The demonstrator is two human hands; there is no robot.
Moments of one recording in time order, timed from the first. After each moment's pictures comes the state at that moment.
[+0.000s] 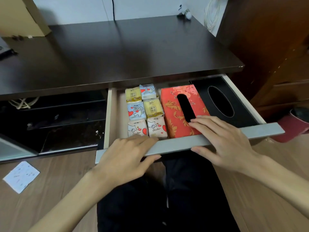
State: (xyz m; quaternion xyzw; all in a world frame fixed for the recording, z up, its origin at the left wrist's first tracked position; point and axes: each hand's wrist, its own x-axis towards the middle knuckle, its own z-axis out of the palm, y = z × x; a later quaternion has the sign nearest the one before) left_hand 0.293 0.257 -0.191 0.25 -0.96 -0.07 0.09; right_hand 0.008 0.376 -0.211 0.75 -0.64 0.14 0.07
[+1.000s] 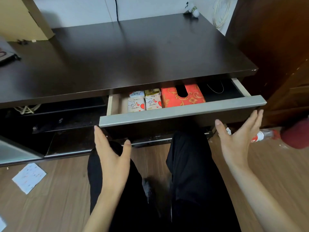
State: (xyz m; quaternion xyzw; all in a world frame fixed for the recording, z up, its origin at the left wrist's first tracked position) left_hand 0.281 0.236 -0.249 0.56 -0.62 -0.35 0.43; right_hand -0.030 0.321 -0.295 0.29 -0.79 0.54 -0.02
